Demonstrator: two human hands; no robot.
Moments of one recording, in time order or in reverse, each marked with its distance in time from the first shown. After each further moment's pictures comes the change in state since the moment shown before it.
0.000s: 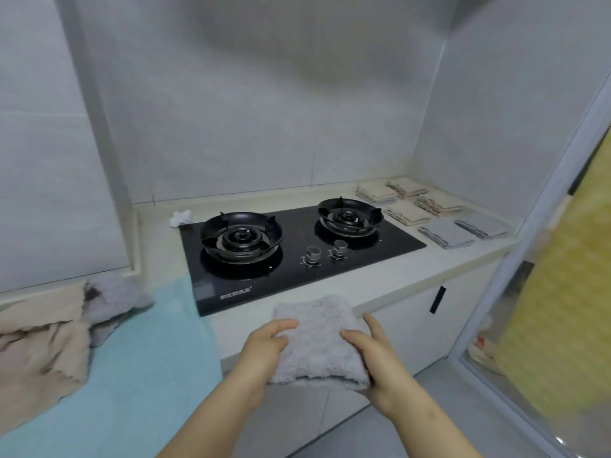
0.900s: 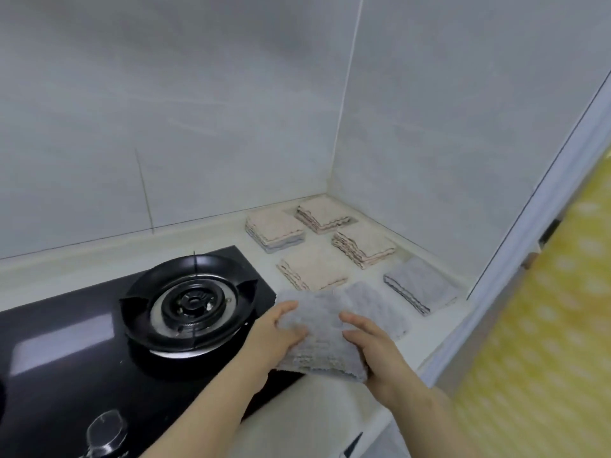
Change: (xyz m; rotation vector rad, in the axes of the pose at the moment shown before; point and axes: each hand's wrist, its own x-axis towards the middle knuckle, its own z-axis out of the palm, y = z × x) left_hand 0.432 0.149 0.370 -0.031 -0.221 0.043; right_hand 0.388 -0.269 -0.311 0.023 0.211 -0.061
